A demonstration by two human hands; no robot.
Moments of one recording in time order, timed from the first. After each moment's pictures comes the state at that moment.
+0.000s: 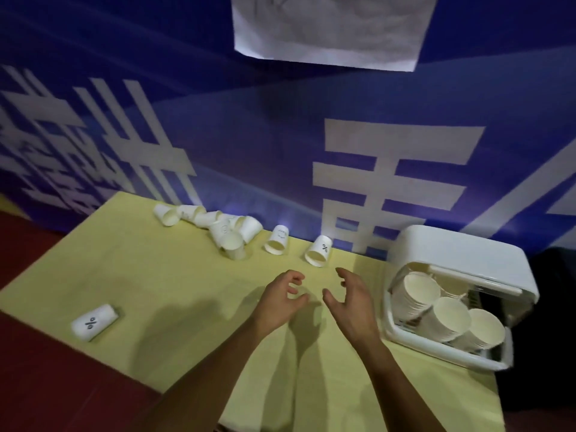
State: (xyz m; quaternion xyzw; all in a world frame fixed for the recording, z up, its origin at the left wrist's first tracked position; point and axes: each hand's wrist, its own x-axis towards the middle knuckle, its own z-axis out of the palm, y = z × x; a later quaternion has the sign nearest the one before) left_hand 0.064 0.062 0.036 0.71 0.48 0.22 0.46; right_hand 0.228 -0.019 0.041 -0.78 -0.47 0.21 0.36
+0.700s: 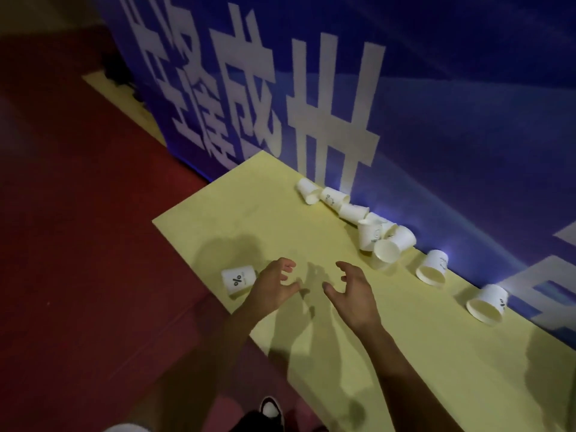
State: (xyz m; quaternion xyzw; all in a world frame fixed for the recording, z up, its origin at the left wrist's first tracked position) left_hand -0.282 0.167 0.014 0.59 0.65 0.26 0.39; right_hand -0.079 0.154 0.029 -0.67 -0.63 0.33 0.24
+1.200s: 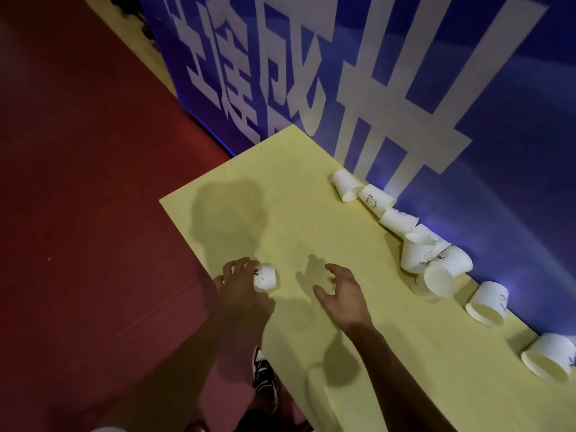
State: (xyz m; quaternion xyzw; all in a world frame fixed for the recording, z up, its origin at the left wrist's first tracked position) left_hand -0.403 0.209 -0.063 0.56 0.79 0.11 0.20; right_hand -0.169 0.242 -0.032 -0.64 -0.66 0.37 0.13
